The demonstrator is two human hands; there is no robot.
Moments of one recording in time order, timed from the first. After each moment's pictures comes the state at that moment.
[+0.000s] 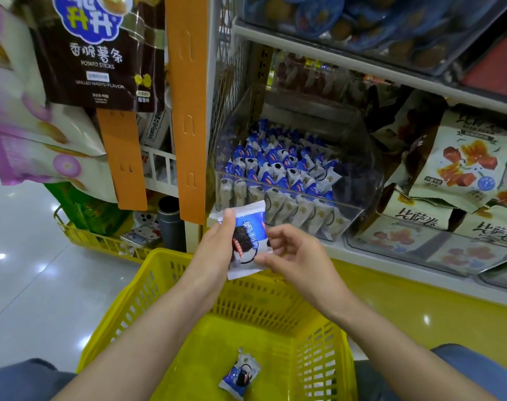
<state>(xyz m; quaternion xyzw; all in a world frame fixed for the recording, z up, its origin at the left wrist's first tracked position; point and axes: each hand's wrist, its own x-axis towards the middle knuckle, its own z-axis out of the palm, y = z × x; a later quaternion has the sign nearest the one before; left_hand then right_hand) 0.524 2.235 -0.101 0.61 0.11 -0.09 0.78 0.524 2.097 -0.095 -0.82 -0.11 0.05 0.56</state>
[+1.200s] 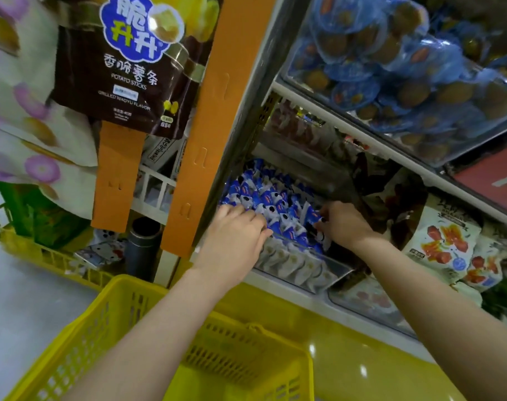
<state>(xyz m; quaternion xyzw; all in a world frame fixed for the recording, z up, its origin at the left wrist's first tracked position) 0.595 2.237 -0.084 0.94 -0.16 0.22 0.20 0.672 2.041 -0.021 -1.00 0.05 -0.02 0.01</state>
